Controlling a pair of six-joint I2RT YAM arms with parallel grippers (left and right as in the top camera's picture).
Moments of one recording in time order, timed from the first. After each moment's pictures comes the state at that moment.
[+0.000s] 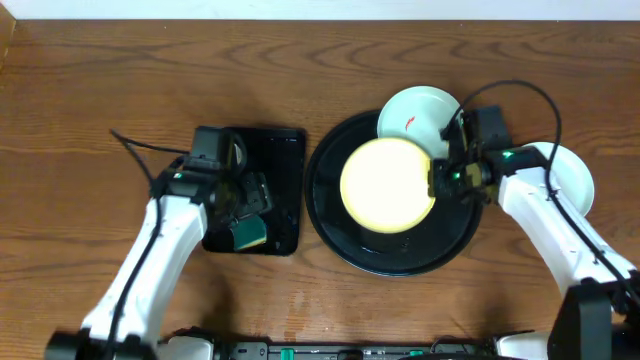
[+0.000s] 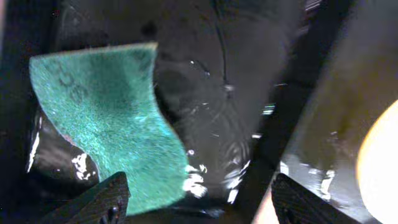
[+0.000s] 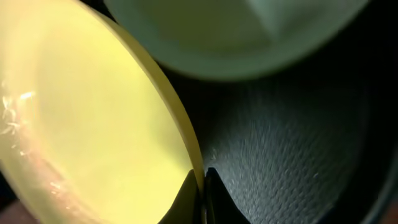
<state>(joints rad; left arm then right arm) -0.14 1.37 0.92 -0.82 0.21 -0.47 0.18 1.56 1.03 -0.71 -0.21 0.23</state>
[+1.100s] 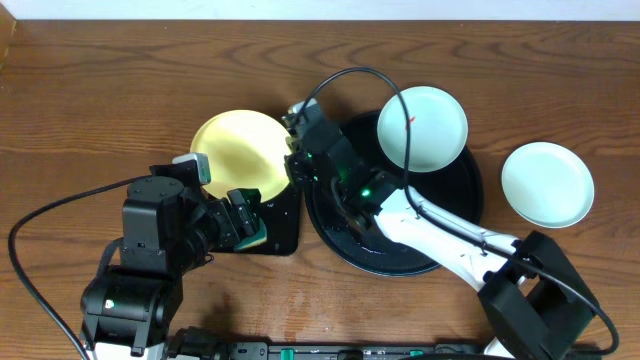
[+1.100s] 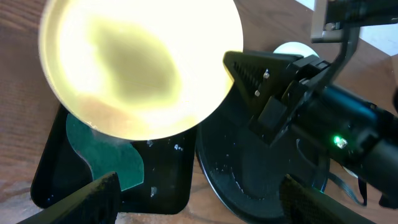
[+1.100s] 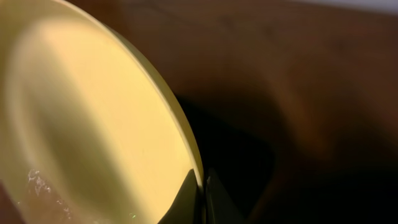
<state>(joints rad) -0.14 0.79 0.93 -0.90 0.23 -0.47 0.81 1.78 1.15 0.11 0.08 0.27</state>
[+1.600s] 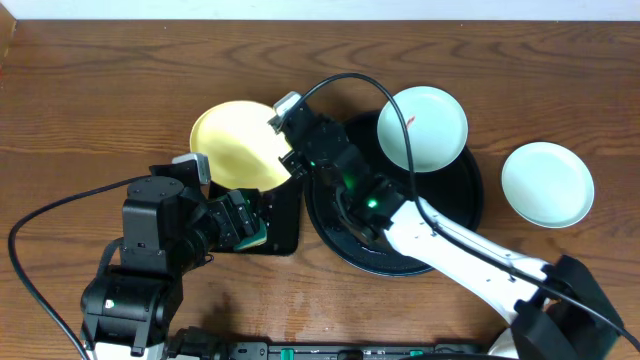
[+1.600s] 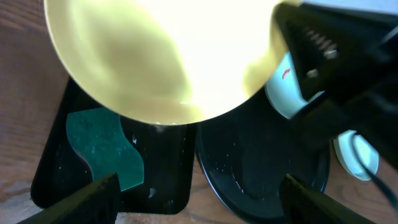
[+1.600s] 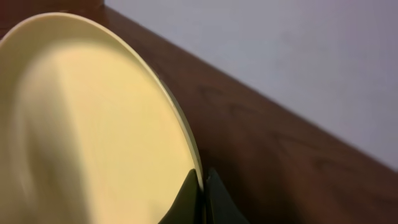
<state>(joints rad) -0.14 0.79 0.93 -0.90 0.23 -0.47 0.85 1.67 1.15 0.17 0.23 -0.08</state>
